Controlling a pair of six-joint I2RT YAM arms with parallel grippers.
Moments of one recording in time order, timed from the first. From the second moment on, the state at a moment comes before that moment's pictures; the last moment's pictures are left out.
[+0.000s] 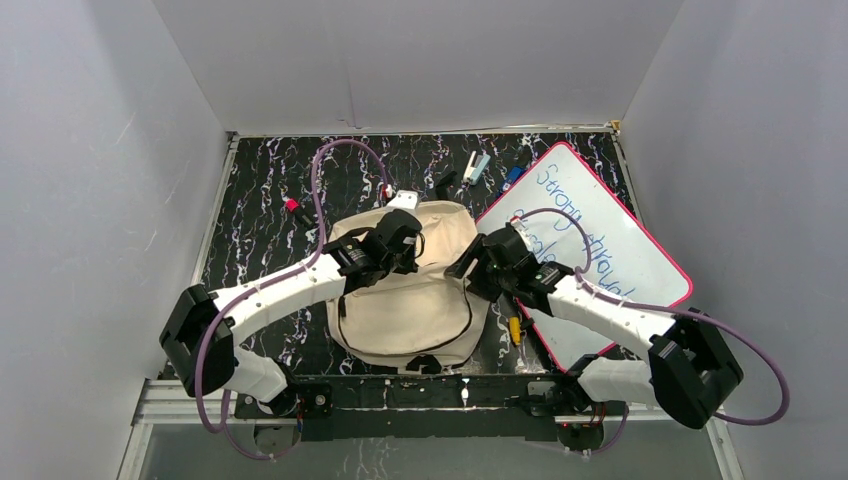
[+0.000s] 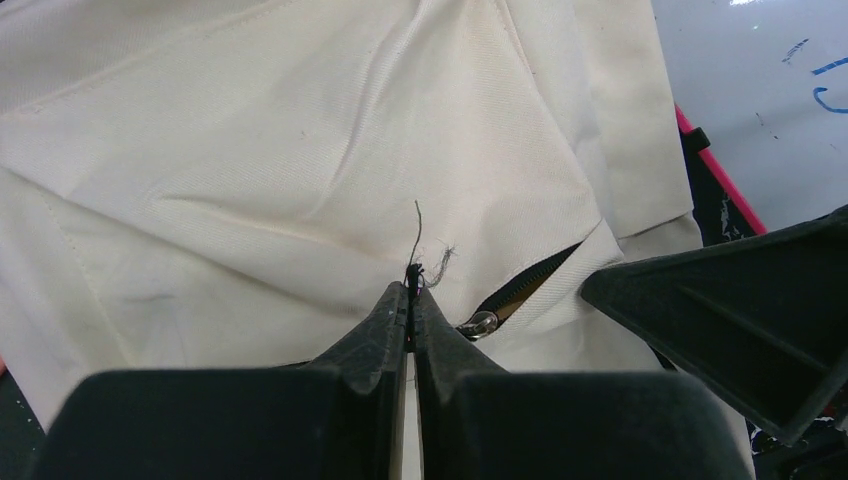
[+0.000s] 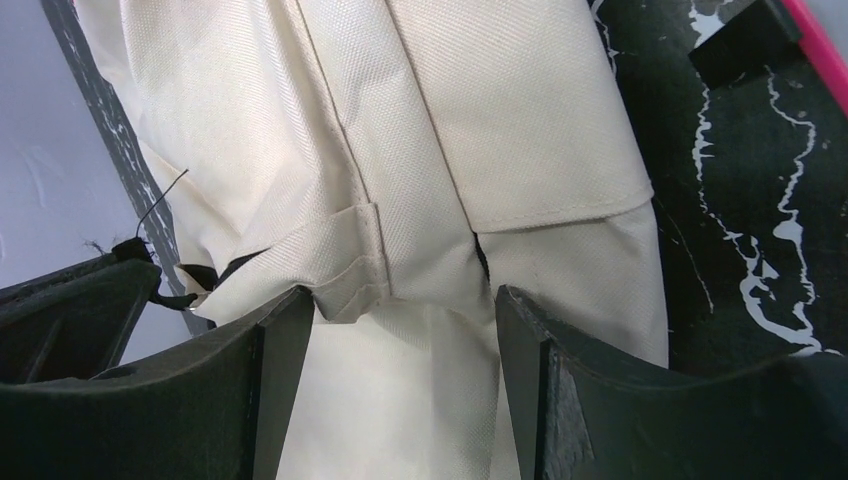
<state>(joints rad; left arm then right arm) -0.88 1.42 1.06 -0.43 -0.37 -0.51 0.74 1.20 0.65 -0.22 0.04 1.19</state>
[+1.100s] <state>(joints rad) -0.88 1.40 1.00 -0.44 -0.43 -0.54 0.74 1.18 0.67 -0.11 0.05 1.06</state>
